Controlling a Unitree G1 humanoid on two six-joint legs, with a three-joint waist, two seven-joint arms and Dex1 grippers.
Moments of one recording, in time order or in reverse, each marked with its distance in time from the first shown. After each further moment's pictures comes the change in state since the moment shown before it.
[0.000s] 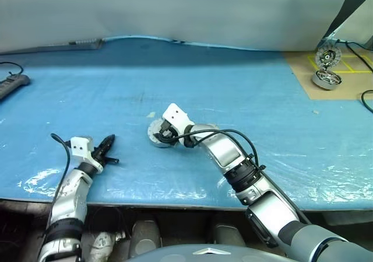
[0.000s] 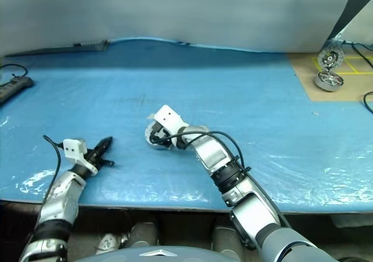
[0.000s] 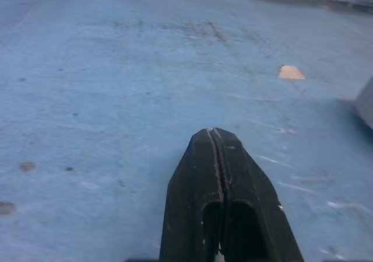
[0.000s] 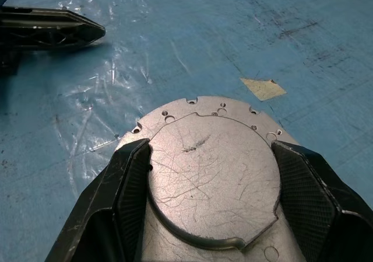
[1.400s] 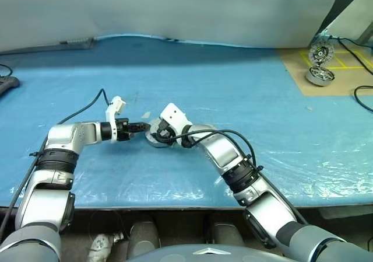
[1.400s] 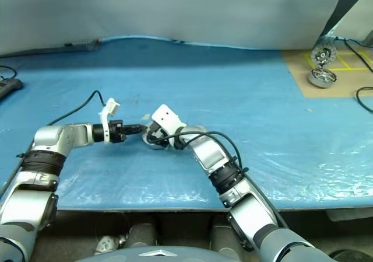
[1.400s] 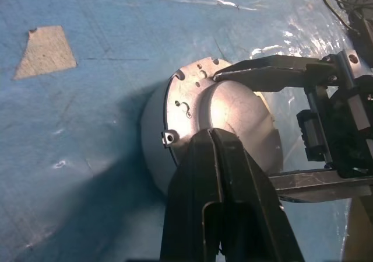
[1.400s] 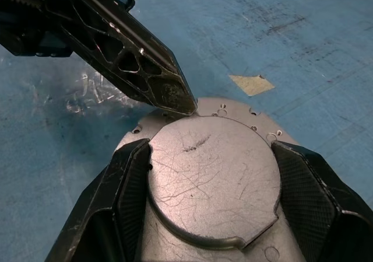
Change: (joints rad) left arm -0.529 0.225 -0.332 0.030 -0.111 0.961 -0.309; right arm 0.001 0.026 -0.006 -0.001 0.001 -0.004 -0.018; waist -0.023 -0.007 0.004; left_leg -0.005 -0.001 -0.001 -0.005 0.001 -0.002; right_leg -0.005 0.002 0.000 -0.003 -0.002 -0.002
